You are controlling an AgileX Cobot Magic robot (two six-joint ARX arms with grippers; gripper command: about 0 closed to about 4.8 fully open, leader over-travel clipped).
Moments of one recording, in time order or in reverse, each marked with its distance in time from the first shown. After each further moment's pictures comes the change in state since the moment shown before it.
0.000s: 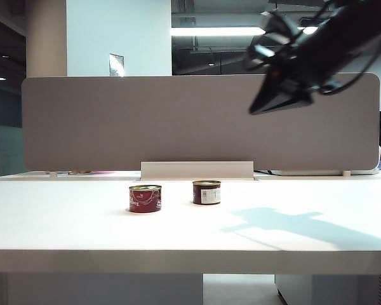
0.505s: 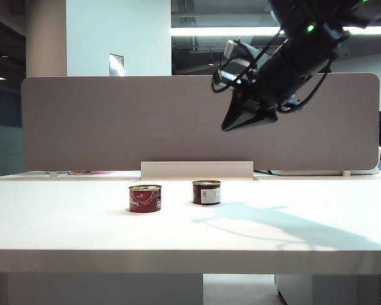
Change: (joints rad) left arm 0.000 0.000 0.000 -0.001 0.000 0.000; right arm 0.039 0.239 0.212 -0.036 0.008 -0.003
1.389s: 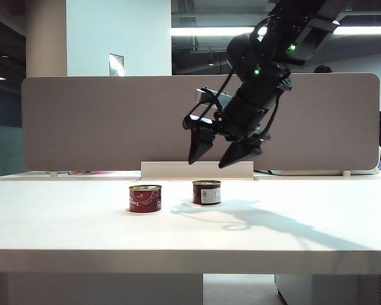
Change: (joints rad) left arm 0.000 0.000 0.000 -0.002 0.000 0.000; right arm 0.033 0.319 0.349 -0.227 0.061 -0.023
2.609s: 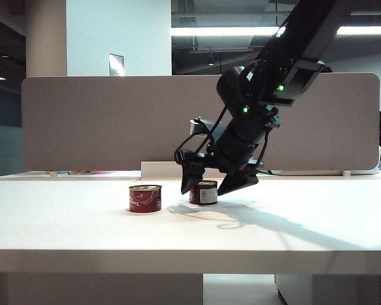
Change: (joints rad) left arm 0.000 0.000 0.000 0.000 0.000 0.000; right arm 0.016 0.135 0.000 0.117 0.037 0.003
